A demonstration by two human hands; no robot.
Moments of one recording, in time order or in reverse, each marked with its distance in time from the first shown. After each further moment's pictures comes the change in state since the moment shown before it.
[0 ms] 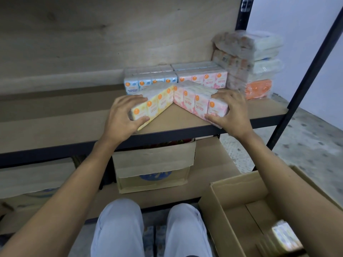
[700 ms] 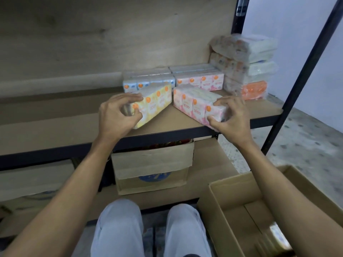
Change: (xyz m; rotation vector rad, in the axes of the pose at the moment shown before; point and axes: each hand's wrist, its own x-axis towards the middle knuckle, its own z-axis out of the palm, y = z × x) left_hand 0.001 0.025 -0.019 -0.149 0.201 0.033; right_hand -0.019 -0.017 -0.010 0.128 0.137 0.013
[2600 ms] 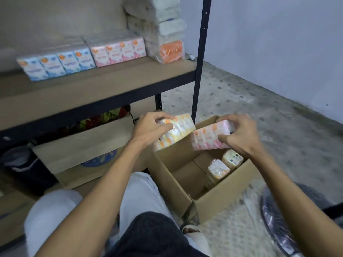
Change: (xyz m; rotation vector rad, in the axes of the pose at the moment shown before) left_hand -0.119 0.168 0.168 -0.325 -0.816 -0.368; right_hand -0.183 0.021 -0.195 -0.408 -0.175 0.542
